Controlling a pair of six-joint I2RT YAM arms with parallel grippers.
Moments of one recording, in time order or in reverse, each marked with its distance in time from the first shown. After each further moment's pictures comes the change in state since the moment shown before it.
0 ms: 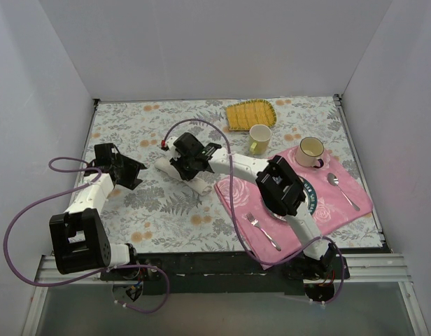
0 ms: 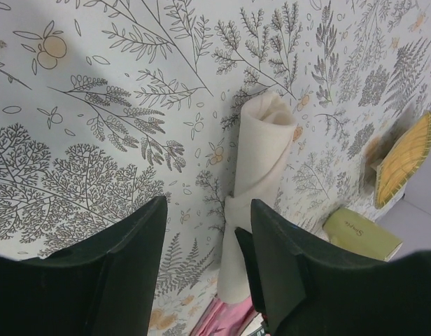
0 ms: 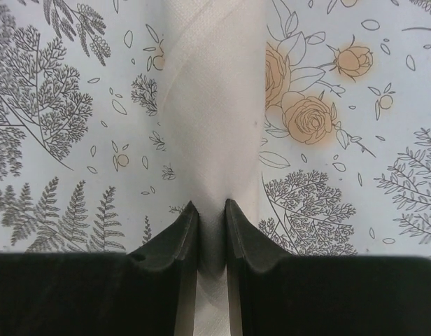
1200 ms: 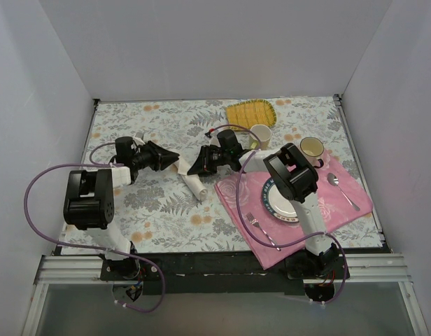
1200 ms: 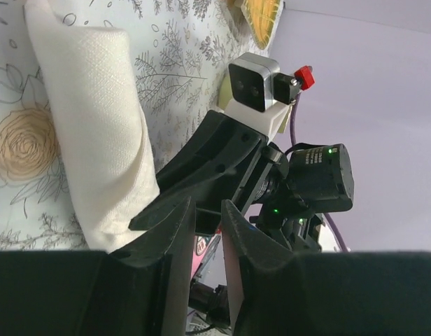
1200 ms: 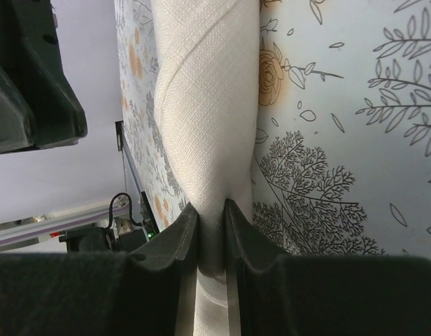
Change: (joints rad) left arm -0.140 0.364 -0.019 0.774 0.603 -0.120; right arm -0.305 0.011 -0.429 0.770 -0.721 0.964
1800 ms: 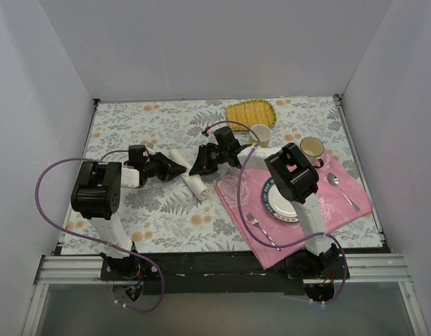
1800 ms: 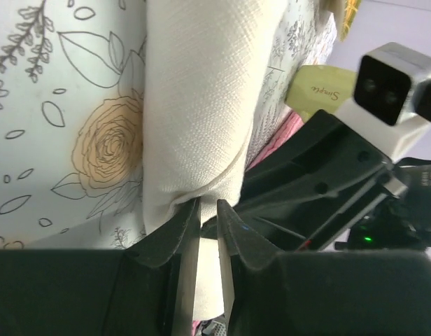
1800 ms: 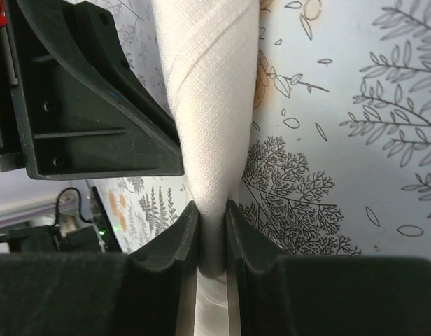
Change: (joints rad) left arm -0.089 0.130 -0.047 0.043 -0.103 0.058; right arm 0.011 -0.013 0.049 -0.158 0.058 -0.194
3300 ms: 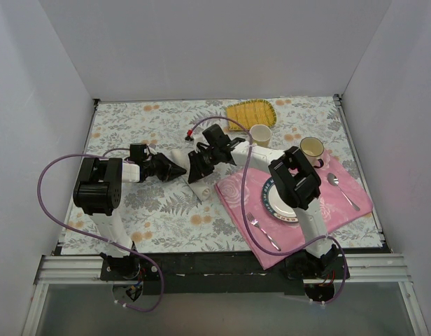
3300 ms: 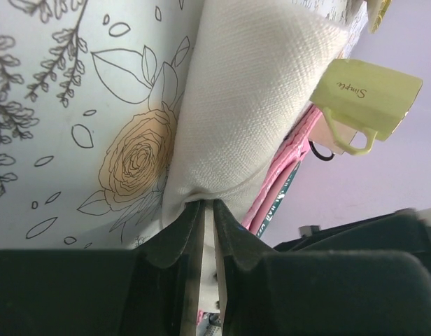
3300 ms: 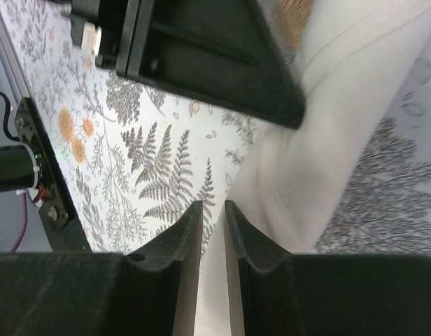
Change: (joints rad) left arm 0.006 0.055 0.079 -0.154 0.012 0.090; right arm 0.076 -0.069 0.172 -0.438 0.026 -0.512
